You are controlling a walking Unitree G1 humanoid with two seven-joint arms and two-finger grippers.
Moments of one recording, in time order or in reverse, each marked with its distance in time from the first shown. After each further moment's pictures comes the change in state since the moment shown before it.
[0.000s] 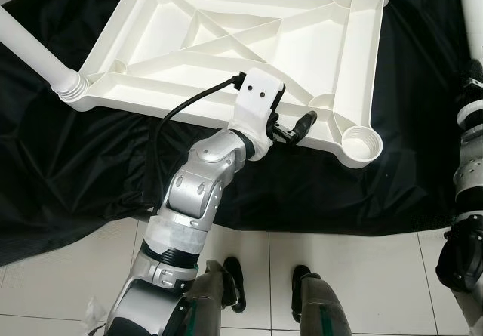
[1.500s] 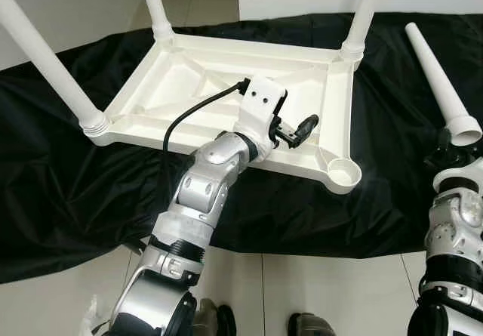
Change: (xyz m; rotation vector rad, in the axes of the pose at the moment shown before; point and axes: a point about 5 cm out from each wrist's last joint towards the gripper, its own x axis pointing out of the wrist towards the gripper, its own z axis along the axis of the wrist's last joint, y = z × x) left arm 0.012 0.003 -0.011 0.001 -0.027 0.005; right arm -0.073 -0.021 -0.048 -0.014 0.092 -0.220
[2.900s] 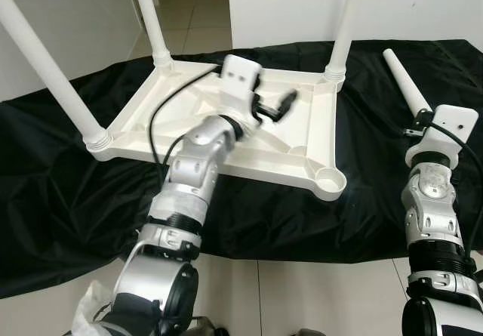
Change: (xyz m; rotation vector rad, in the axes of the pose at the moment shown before) left arm 0.002 0.058 -0.005 -0.097 -0.031 0.232; right arm -0.005 0.061 -0.004 -0.401 -0.062 0.067
